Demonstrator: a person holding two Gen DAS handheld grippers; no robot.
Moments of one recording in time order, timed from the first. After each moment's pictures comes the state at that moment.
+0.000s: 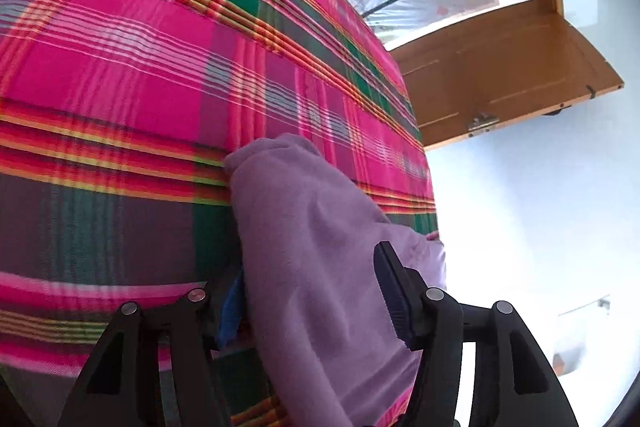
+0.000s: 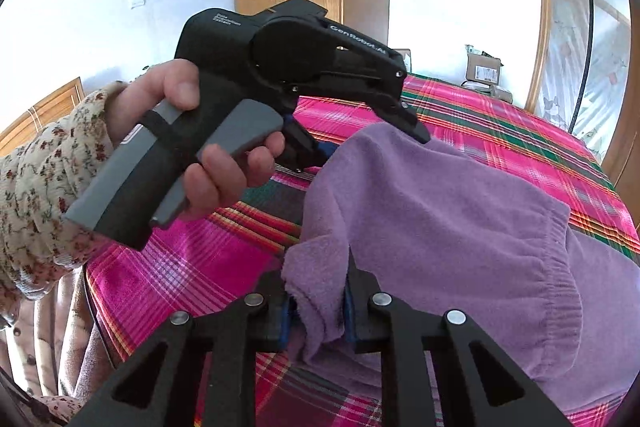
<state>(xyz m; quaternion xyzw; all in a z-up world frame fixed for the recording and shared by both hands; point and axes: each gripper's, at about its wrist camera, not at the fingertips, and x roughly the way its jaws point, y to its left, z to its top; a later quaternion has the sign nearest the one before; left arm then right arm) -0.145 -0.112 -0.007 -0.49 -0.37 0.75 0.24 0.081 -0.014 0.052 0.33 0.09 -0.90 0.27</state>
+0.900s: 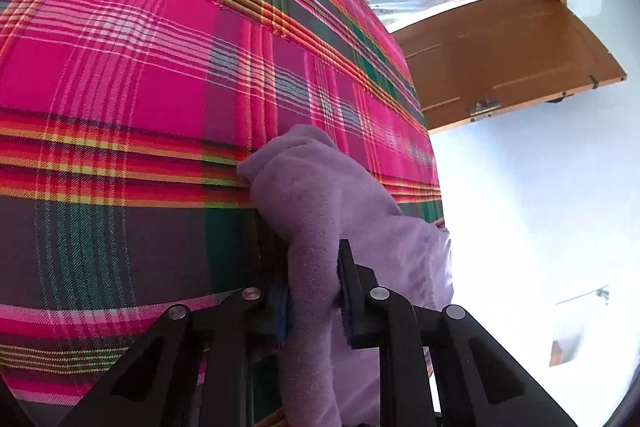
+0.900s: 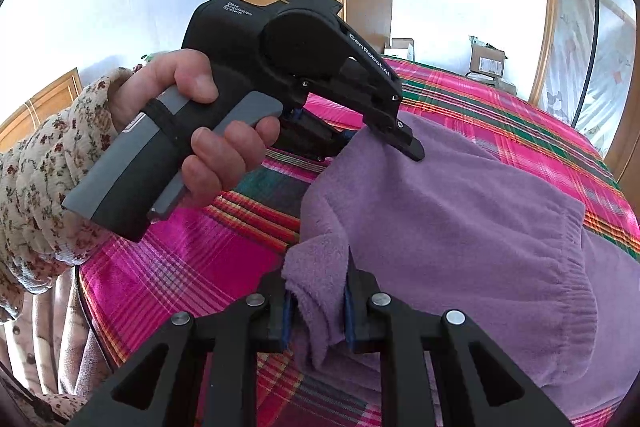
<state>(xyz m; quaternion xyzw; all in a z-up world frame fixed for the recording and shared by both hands) -0.153 -0.122 -0.026 -0.51 -0.35 0.74 0.25 0.056 -0.023 0.042 0.35 0.11 -0.89 0.26</state>
